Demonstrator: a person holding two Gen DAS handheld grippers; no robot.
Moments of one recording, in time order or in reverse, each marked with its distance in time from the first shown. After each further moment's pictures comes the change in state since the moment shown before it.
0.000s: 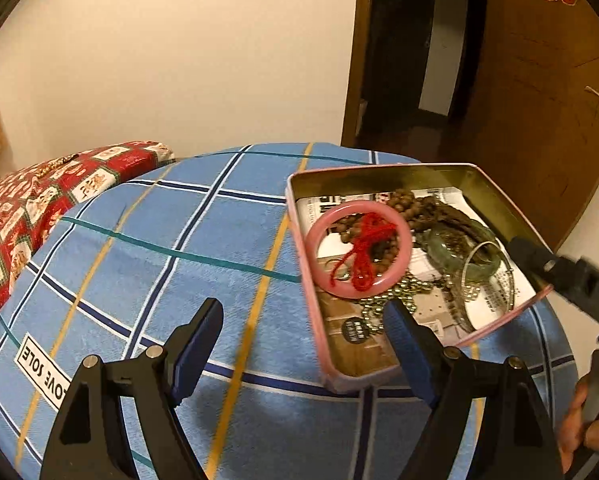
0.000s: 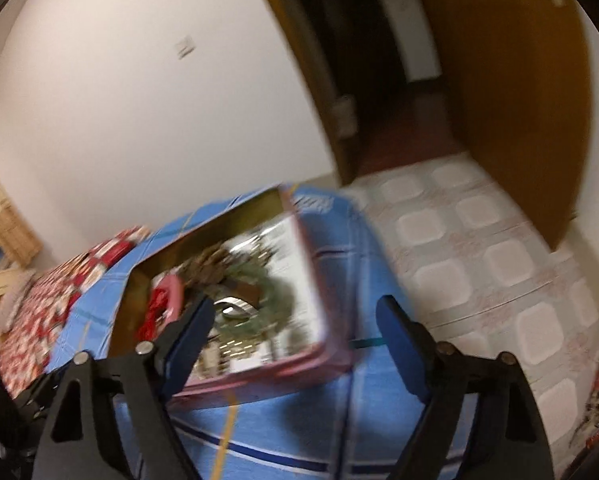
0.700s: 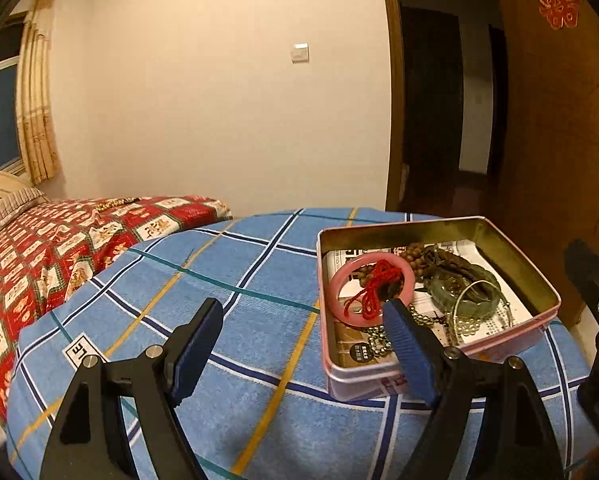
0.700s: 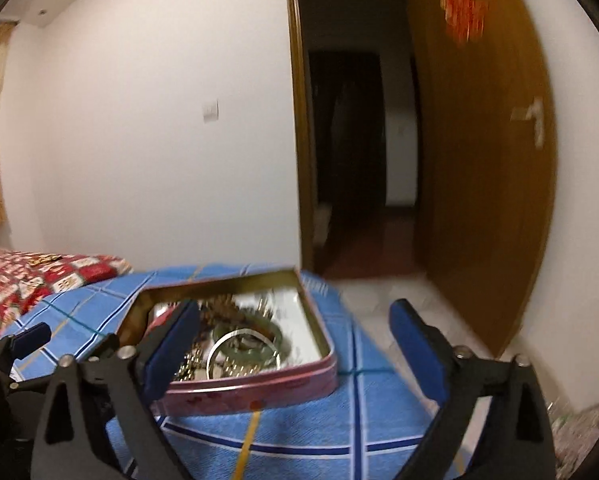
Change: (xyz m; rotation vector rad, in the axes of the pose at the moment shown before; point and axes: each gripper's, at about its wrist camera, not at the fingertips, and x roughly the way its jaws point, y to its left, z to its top) left arm -0.049 -0.011 -0.026 -0.041 -0.281 0.178; right arm -0.074 0.077 -0.050 -0.284 -0.450 -0.253
